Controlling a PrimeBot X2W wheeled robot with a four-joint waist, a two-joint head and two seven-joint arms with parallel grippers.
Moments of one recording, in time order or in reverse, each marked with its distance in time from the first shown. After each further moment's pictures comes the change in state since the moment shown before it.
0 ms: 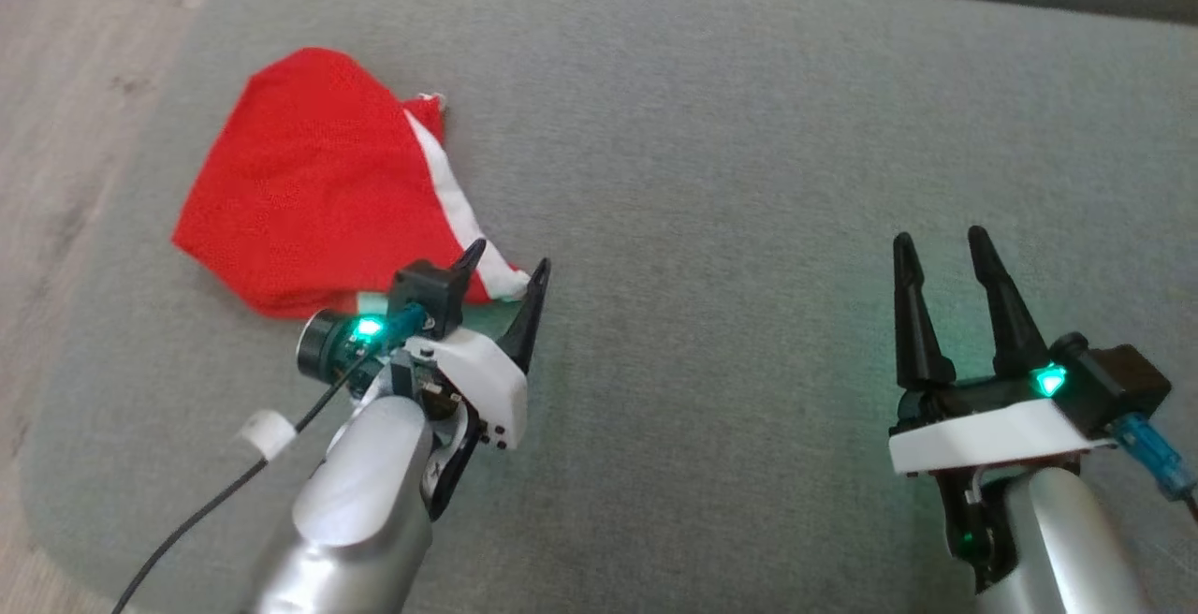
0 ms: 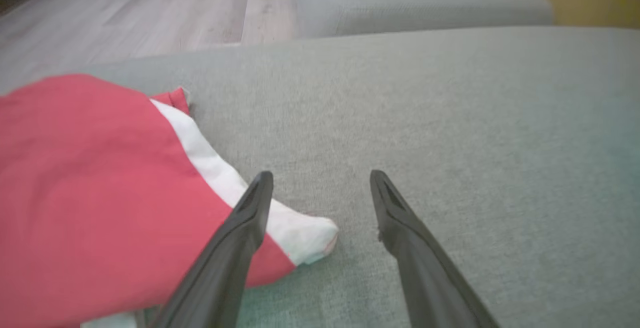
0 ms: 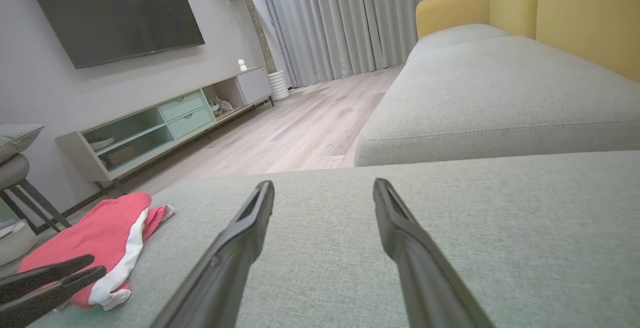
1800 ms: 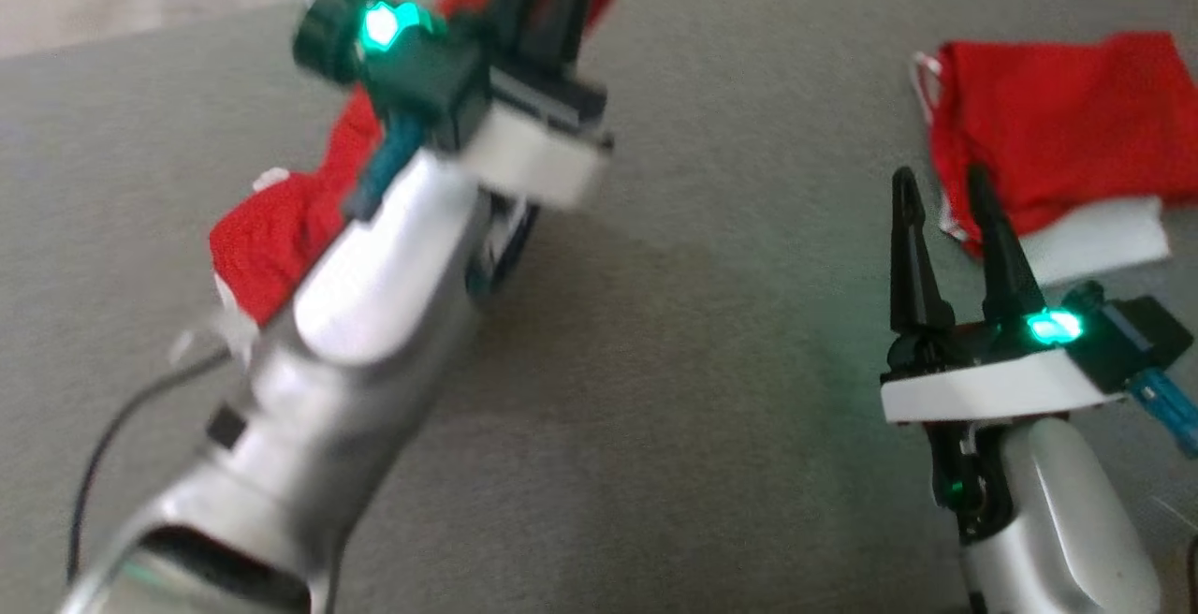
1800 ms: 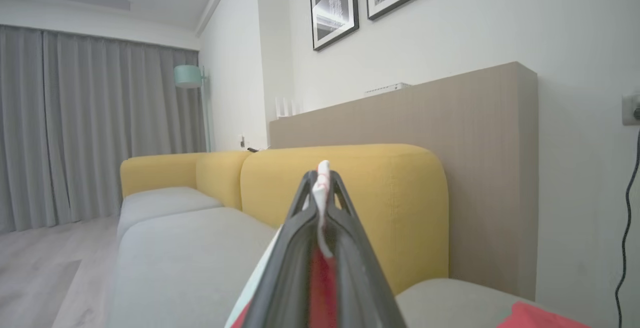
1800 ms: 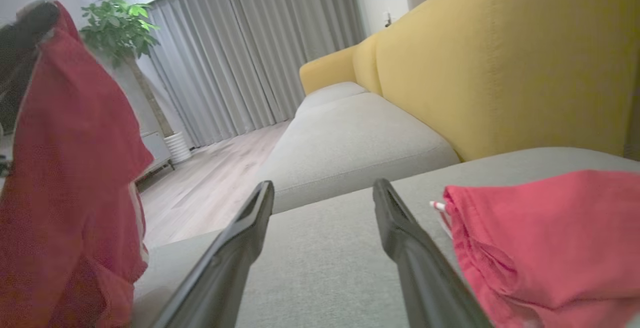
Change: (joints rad) left arm -0.344 0.000 -0.141 -0.271 -0.074 0.117 -0.284; right arm -0.074 0.000 0.040 -0.035 0.109 0.000 0.000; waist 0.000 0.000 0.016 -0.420
